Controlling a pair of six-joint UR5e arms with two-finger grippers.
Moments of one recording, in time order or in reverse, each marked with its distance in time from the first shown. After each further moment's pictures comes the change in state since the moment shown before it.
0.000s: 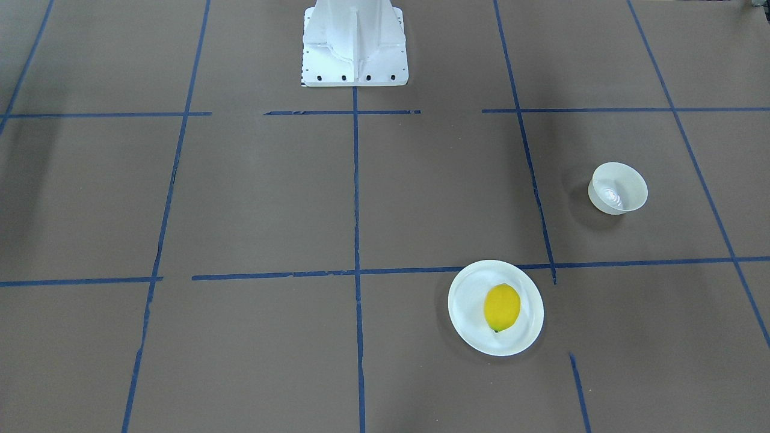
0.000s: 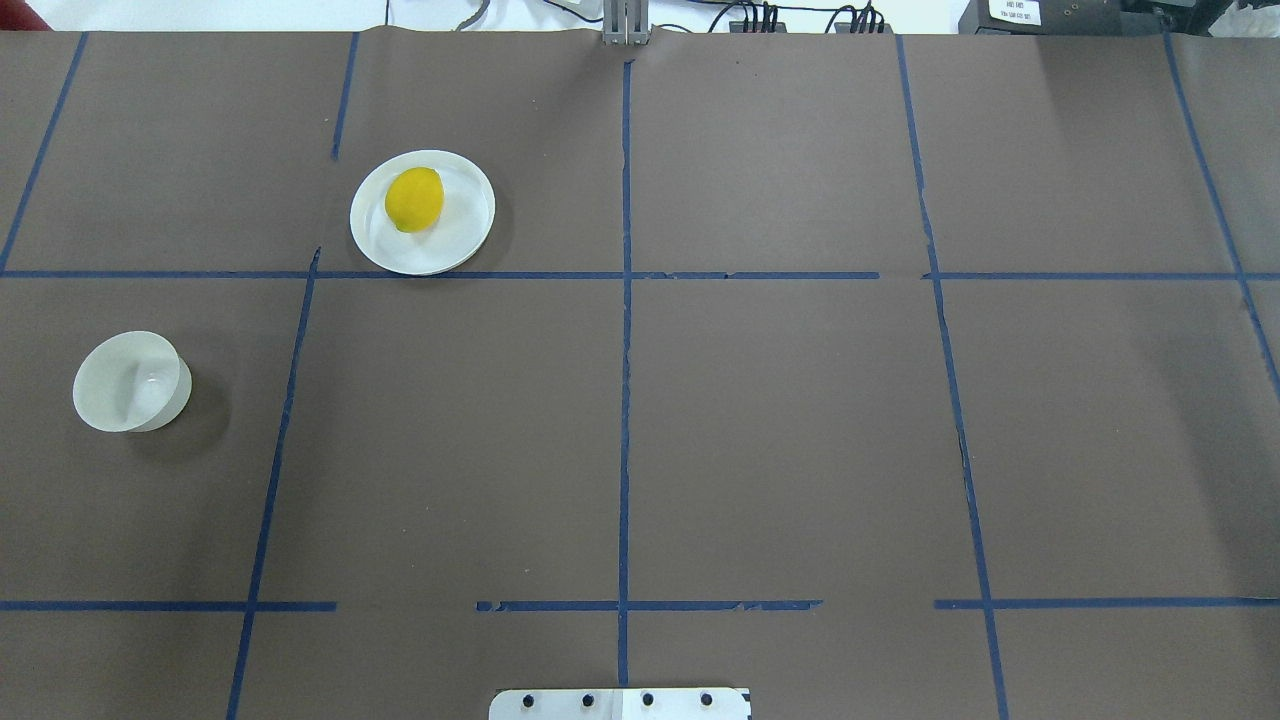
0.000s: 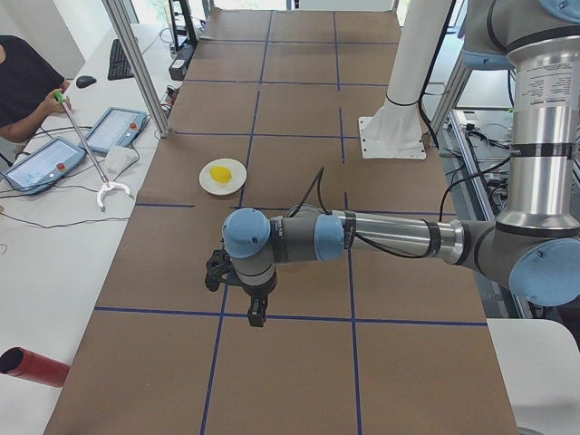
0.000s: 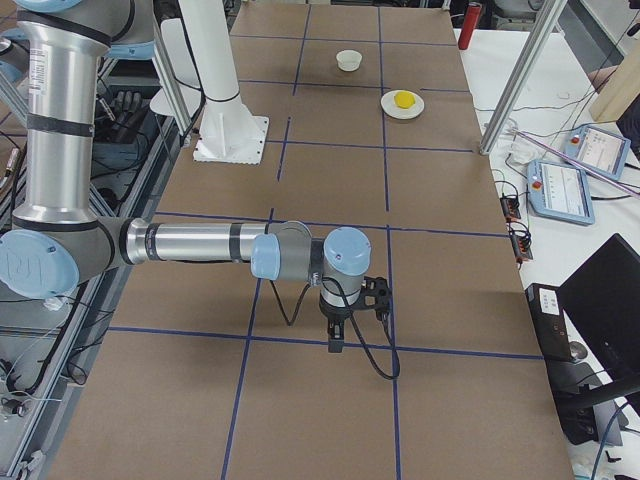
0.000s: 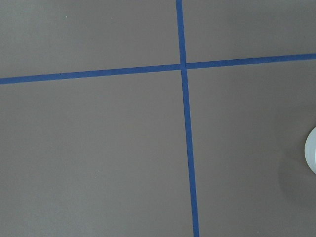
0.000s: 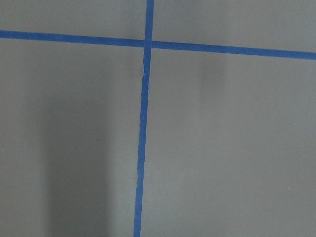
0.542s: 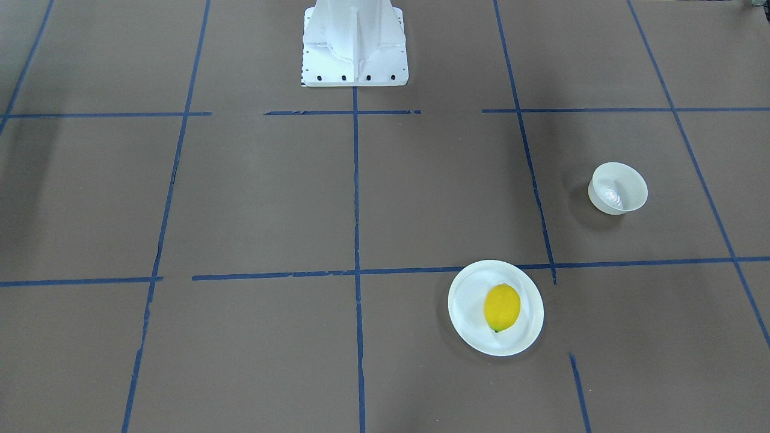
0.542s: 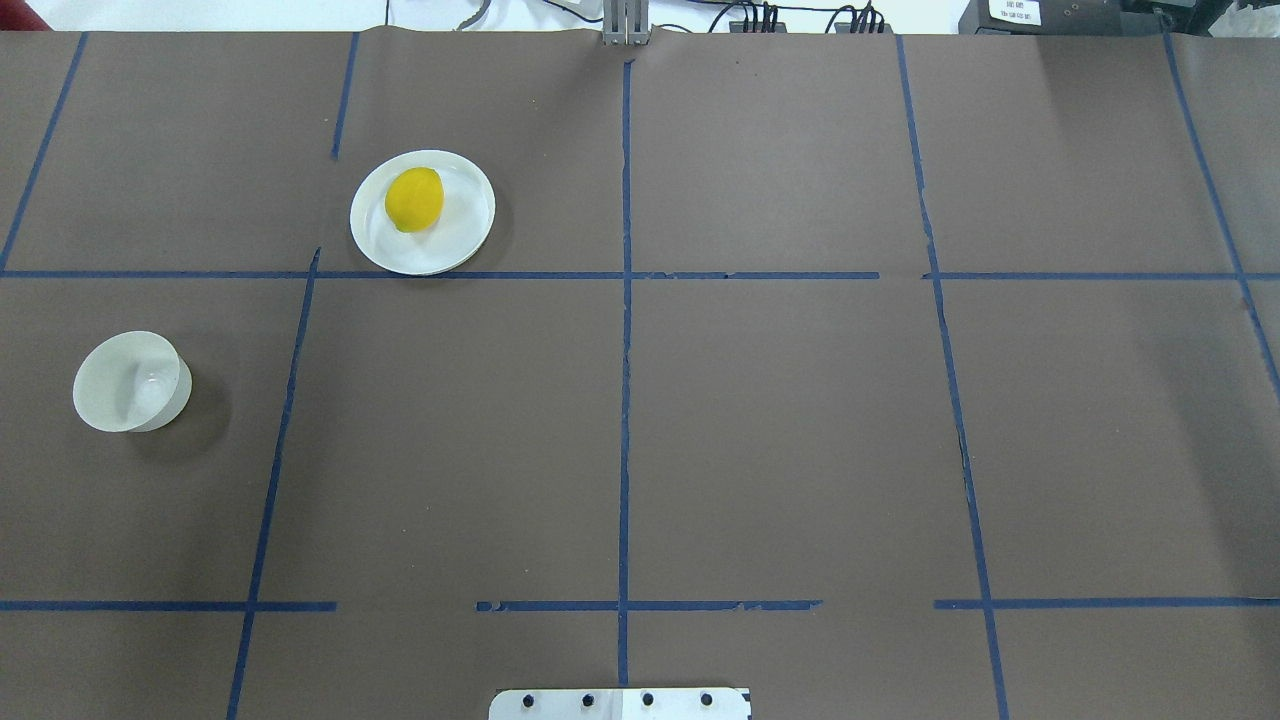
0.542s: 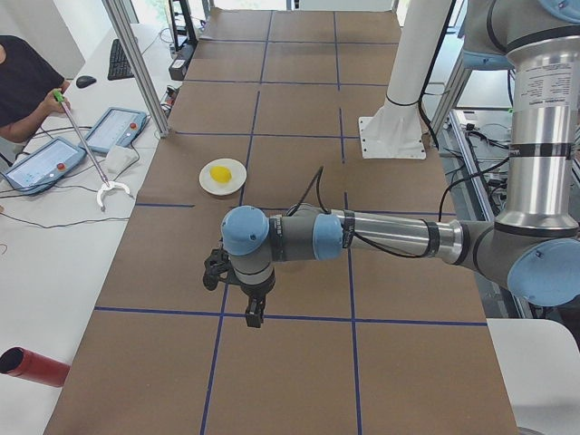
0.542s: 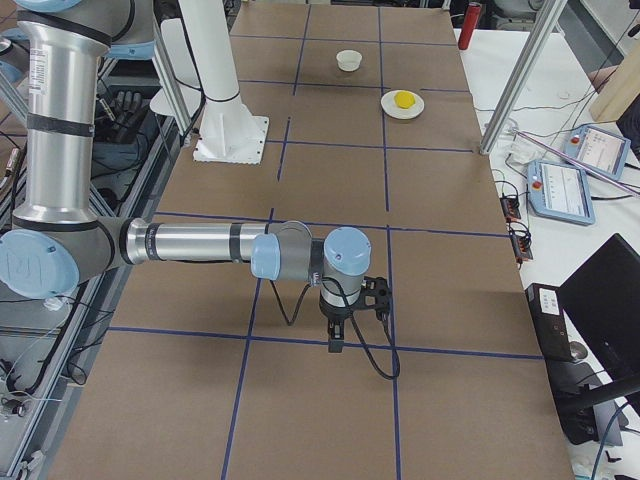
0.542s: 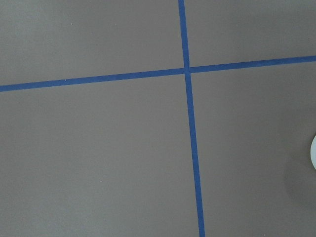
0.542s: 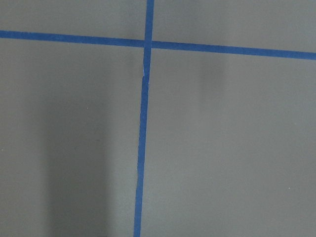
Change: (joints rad) left arm 0.003 -0.004 -0.002 -0.013 0.021 -0.001; right arm 0.000 0.000 0.000 0.000 0.000 0.000
